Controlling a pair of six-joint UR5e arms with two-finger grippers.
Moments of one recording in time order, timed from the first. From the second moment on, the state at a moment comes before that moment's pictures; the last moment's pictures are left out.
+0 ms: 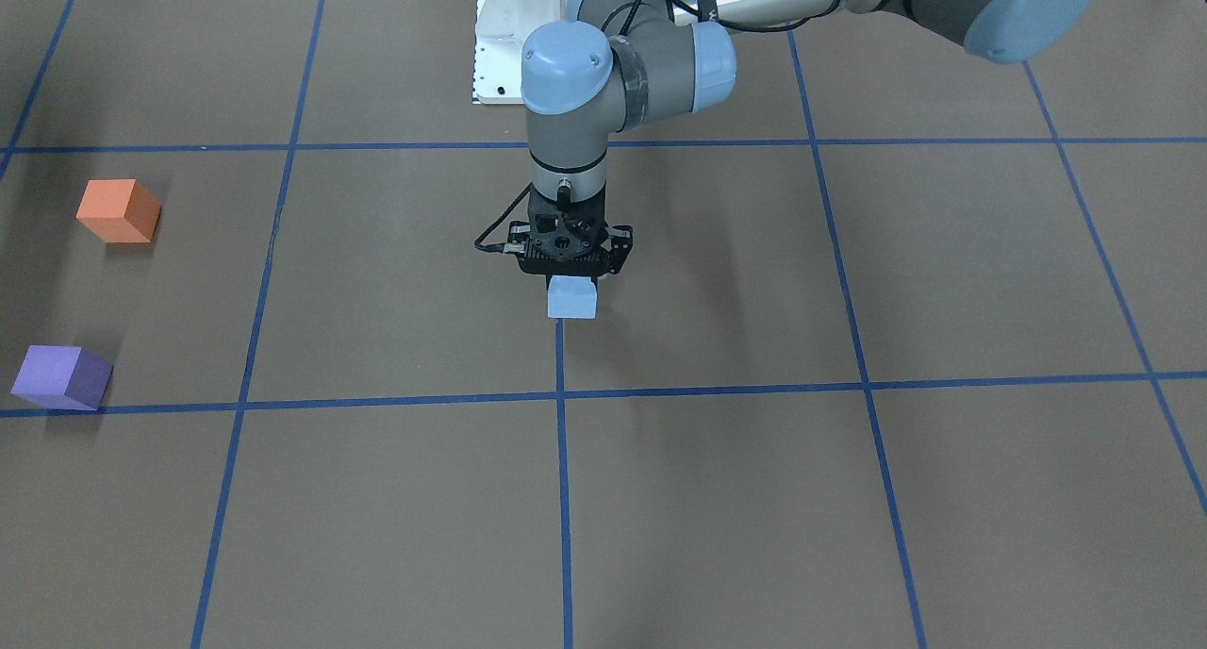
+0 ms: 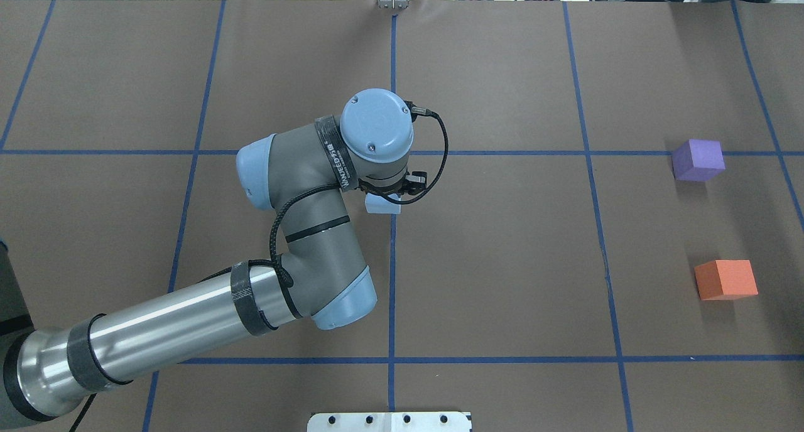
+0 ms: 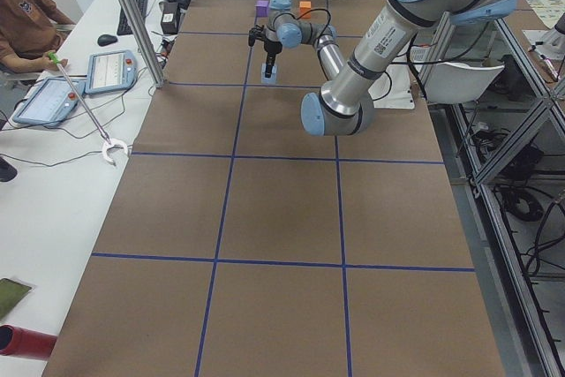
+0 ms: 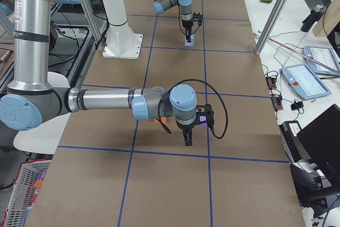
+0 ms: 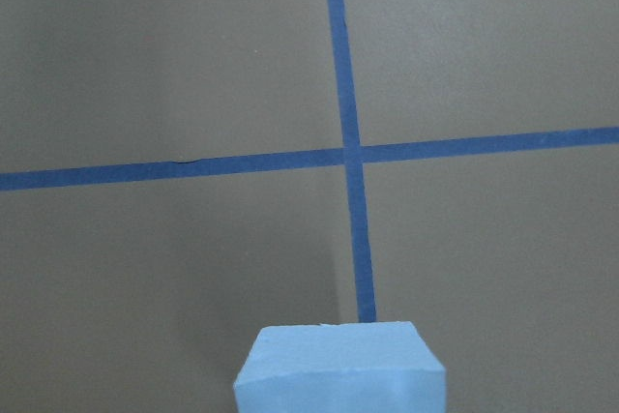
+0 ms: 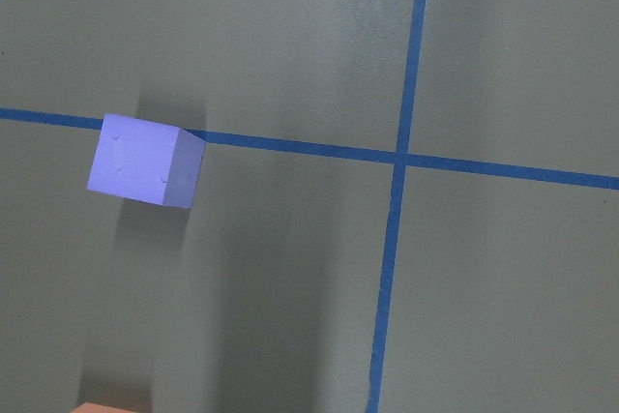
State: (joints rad) left arm -0.50 -2.50 -1.42 -1.59 -1.75 -1.11; right arm 1.59 -1.69 1.77 -1.48 2.44 -0.01
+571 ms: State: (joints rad) left arm -0.48 -2.50 -1.34 -1.67 -1.75 -1.15; right arm 1.59 -1.68 1.77 -1.48 2.46 -0.01
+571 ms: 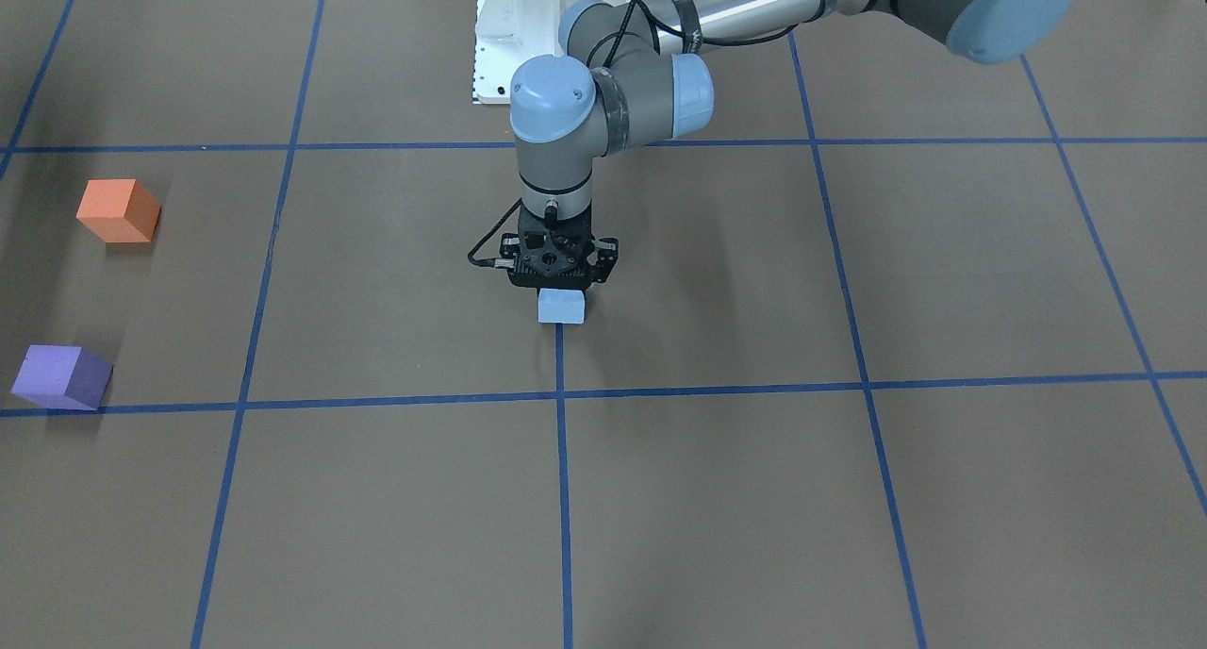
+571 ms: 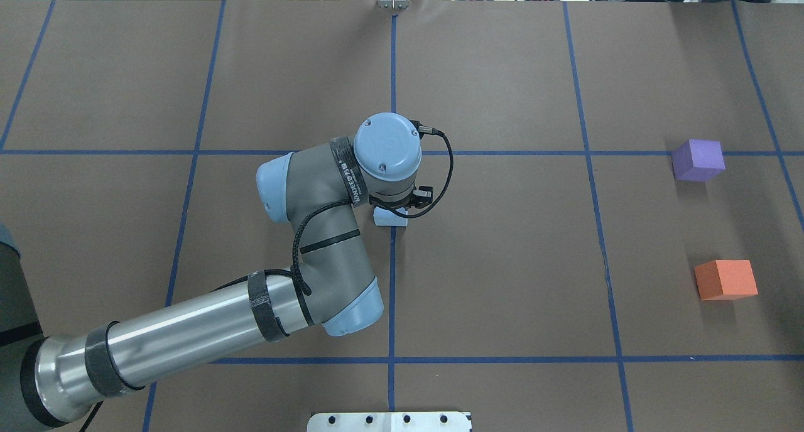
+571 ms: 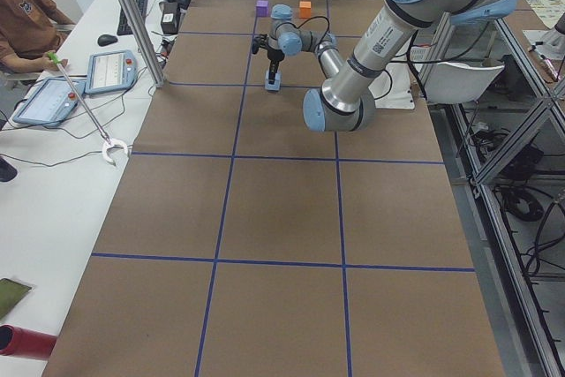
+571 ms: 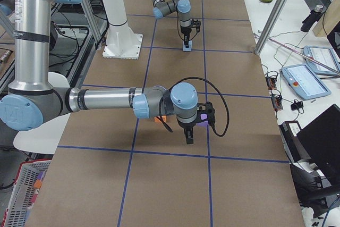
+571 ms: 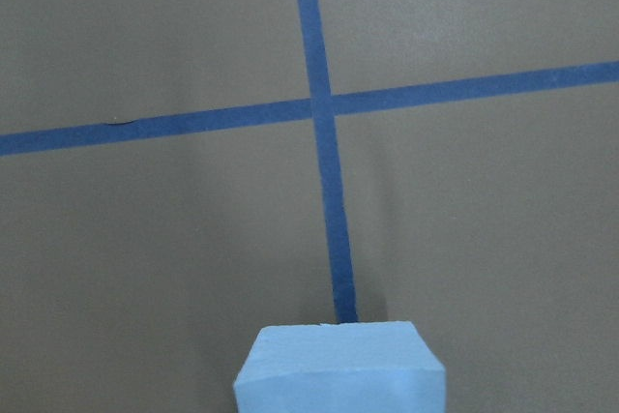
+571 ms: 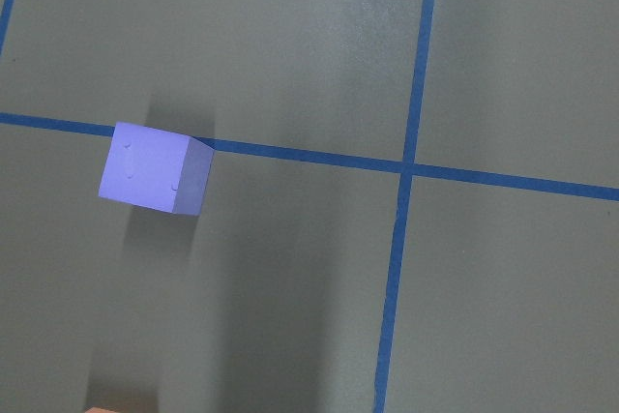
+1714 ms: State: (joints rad) left arm -0.65 -2.49 -1.44 -1.66 -2.01 -1.17; right arm 1.34 -1.53 1.93 -1.50 2.43 0.44
